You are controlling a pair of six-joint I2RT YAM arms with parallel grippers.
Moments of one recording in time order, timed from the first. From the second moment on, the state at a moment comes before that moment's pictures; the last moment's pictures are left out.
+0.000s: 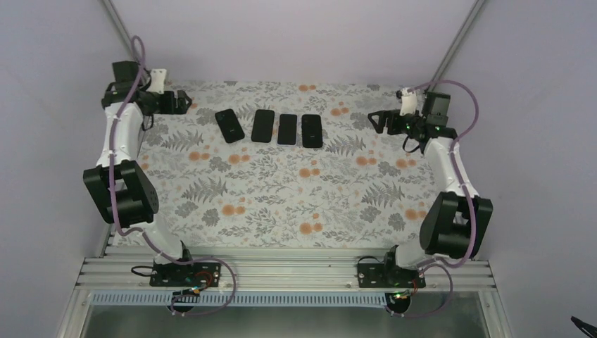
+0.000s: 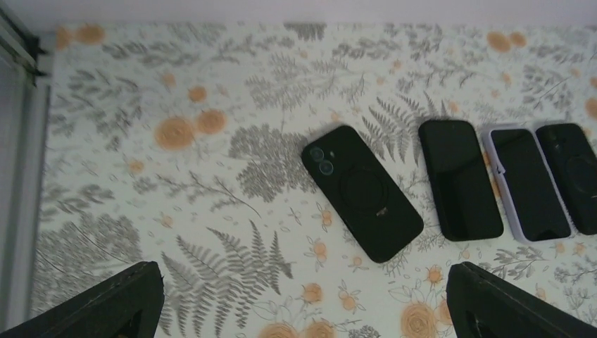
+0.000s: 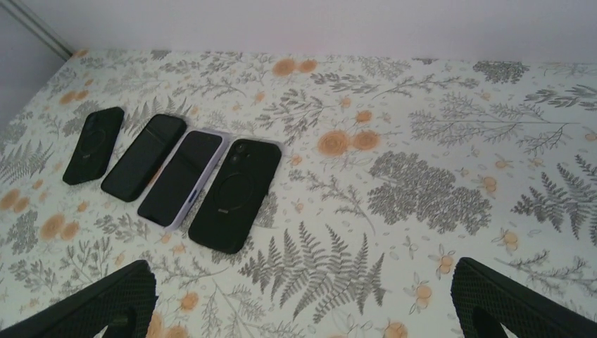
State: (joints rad) left arm 0.30 1.76 1.69 -0.77 0.46 0.19; right arm -0.18 1.53 1.25 -0.40 -0.62 -0.12
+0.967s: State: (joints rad) left arm -0.14 1.99 1.60 -0.60 -0.08 -0.20; right arm -0.06 1.16 0.92 -0.17 -0.37 0.03
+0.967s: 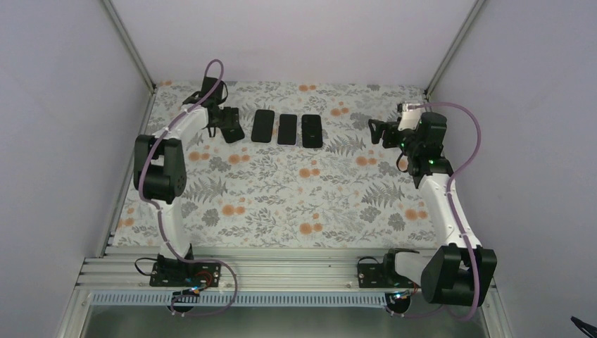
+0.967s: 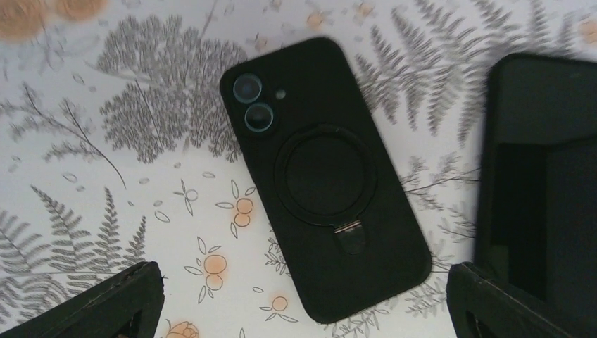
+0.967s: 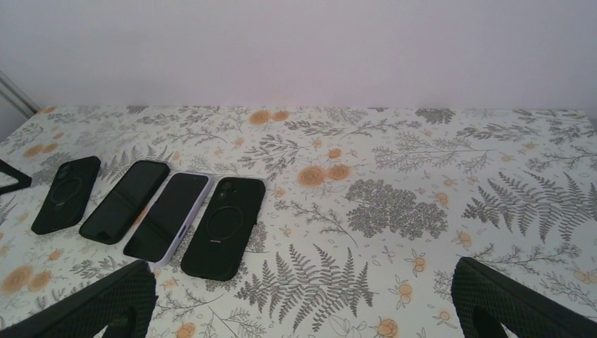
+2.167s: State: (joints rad) left arm -0.16 2.34 1.87 -0.67 -0.12 -0.43; right arm -0.10 1.18 0.90 -0.13 -0.37 0.06
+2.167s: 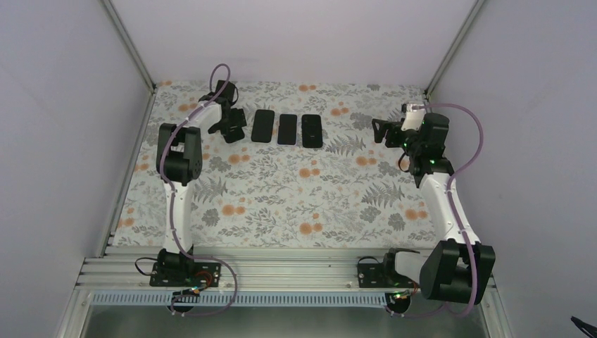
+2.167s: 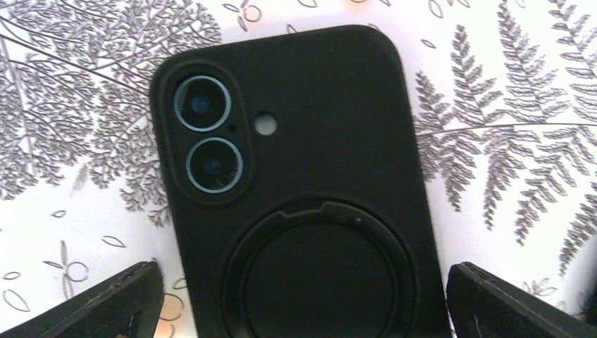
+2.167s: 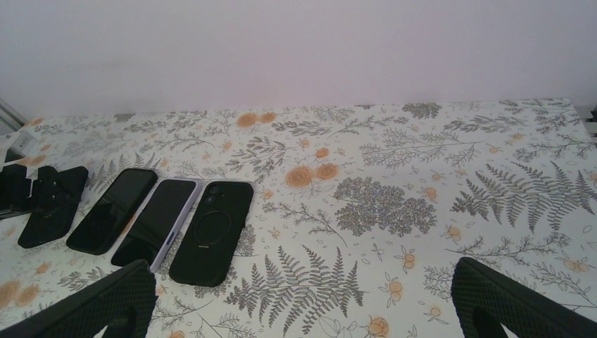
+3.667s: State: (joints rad) left arm -0.16 1.94 1.21 -0.39 0.07 0.15; right arm -0.10 1.18 0.88 -0.12 -0.42 0.05
